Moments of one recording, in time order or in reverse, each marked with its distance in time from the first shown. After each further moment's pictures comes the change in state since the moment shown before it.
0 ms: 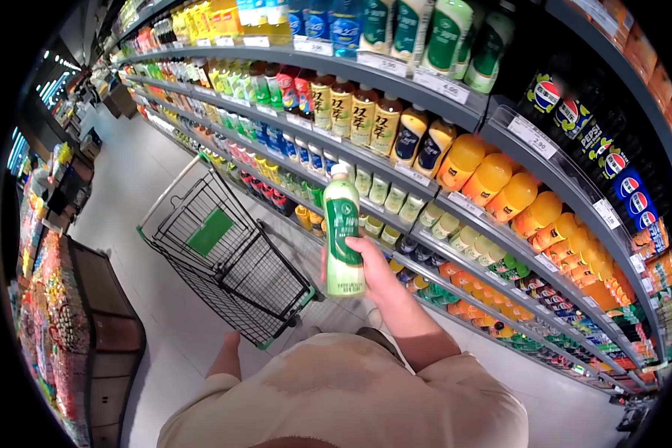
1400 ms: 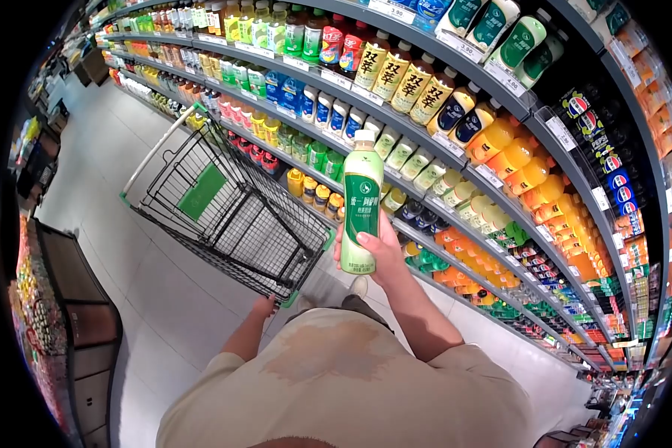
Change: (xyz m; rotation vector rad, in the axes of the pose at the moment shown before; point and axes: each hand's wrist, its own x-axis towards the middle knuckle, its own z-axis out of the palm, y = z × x) left_hand 0.009 0.067 0.037 -0.546 -0.398 0.180; right_hand 0.029 0.106 0.105 -0.207 0.108 -0.228
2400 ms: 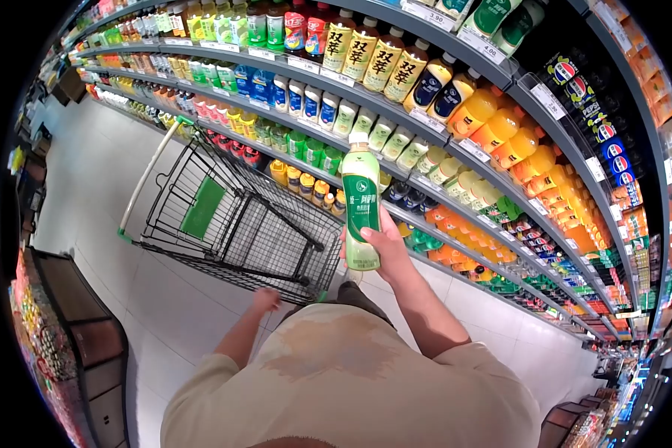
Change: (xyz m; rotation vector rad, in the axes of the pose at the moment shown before) left_hand -0.019 0.045 0.006 0.133 -0.202 0.112; right_hand -0.029 -0.012 -0.043 -0.111 0.183 0.077
